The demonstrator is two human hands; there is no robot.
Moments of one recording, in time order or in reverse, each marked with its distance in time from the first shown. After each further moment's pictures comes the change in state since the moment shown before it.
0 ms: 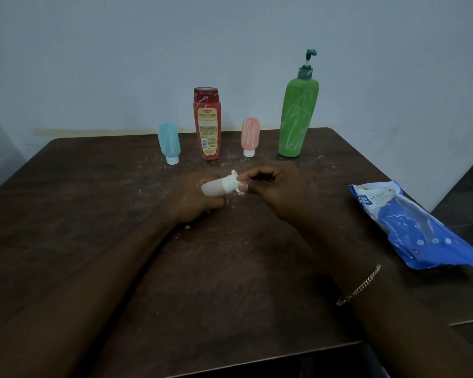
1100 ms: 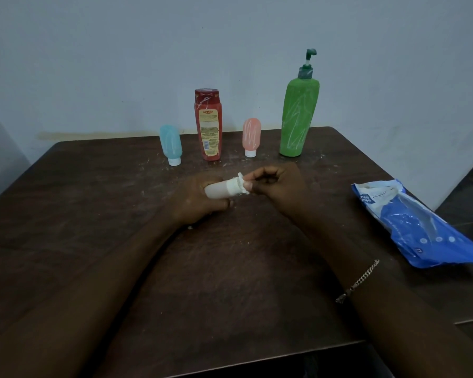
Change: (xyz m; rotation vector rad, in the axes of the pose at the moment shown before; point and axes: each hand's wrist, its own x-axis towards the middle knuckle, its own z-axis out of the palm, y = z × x) left_hand -0.002 0.003 0.001 0.029 -0.019 0.074; right_hand 0.002 0.012 0.002 0.187 -0.001 0.141
